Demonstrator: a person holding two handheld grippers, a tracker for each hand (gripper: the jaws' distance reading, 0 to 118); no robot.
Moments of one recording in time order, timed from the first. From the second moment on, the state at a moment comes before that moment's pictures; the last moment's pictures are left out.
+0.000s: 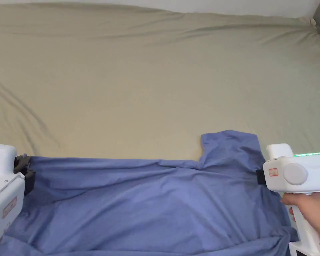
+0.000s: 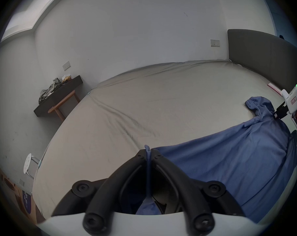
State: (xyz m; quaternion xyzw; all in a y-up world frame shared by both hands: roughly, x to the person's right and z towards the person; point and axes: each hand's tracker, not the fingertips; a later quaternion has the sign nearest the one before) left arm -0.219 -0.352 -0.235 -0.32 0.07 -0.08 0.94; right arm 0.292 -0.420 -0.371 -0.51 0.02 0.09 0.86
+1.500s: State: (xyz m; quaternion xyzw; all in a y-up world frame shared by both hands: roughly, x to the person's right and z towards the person) left arm -0.245 -0.426 -0.101 -0.58 -0.03 -0.19 0.79; right arm 0.332 -0.407 -0.178 -0.69 0.15 0.12 0.70
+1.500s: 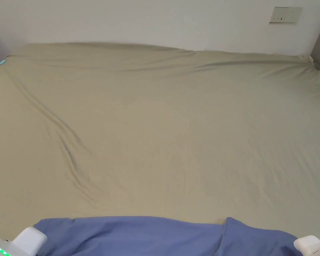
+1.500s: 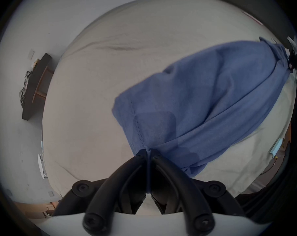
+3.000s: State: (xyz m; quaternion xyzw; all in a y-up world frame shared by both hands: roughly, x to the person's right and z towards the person) left arm -0.081 -0.192 -0.090 -0.03 0.04 -0.07 1.00; right arm 0.137 -0.177 -0.104 -0.04 0.08 0.16 0.98
